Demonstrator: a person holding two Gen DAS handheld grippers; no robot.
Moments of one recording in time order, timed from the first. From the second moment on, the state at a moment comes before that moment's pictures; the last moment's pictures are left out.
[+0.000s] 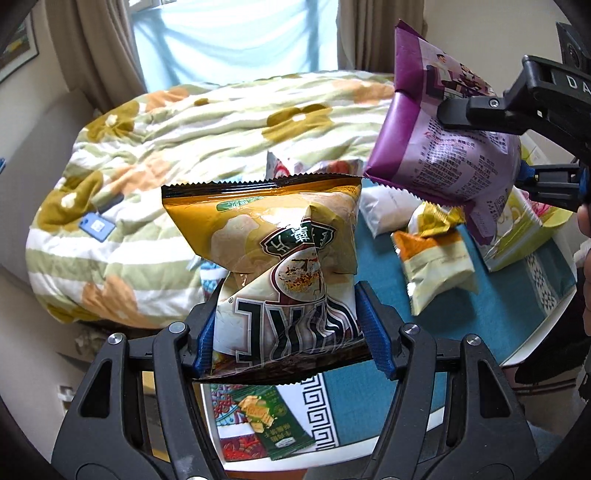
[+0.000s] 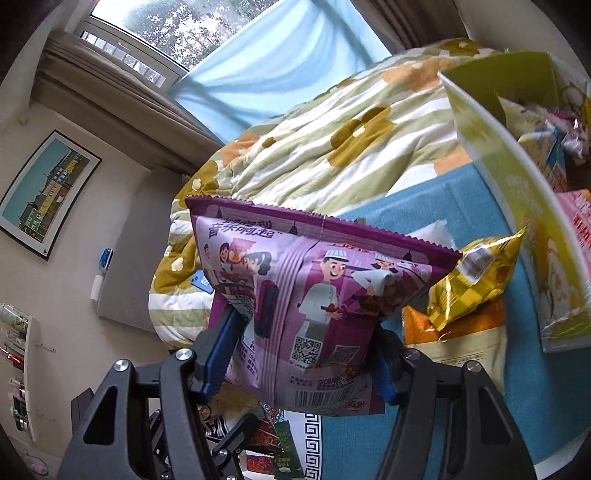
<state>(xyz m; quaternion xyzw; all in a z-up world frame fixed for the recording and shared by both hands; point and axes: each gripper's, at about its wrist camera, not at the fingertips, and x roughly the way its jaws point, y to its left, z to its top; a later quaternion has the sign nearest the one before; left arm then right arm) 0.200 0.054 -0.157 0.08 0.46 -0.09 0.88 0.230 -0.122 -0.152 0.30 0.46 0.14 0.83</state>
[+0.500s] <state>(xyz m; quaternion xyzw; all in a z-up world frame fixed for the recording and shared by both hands) 0.244 -0.120 -0.084 0.06 0.40 -0.16 0.90 0.219 -0.291 -0.071 0.25 0.39 0.09 0.88</state>
